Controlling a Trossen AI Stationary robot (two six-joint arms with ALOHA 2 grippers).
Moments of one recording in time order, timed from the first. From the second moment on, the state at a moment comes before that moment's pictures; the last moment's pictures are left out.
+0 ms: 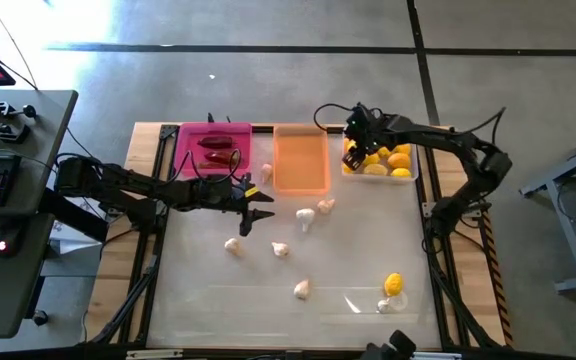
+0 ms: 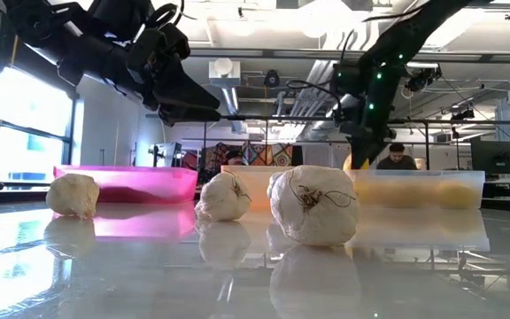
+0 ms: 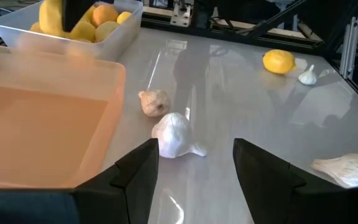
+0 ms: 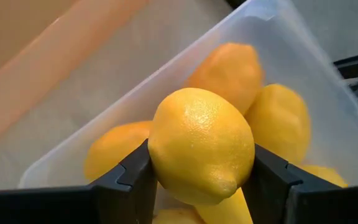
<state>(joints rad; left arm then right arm) 0.07 1.34 0.49 0.48 0.04 -0.11 -0.71 1.59 1.07 -0.66 0.11 -0.02</state>
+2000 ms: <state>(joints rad) 0.07 1.35 0.48 0.54 -0.04 -0.11 -0.58 1.52 0.97 -0.59 0.26 -0.06</state>
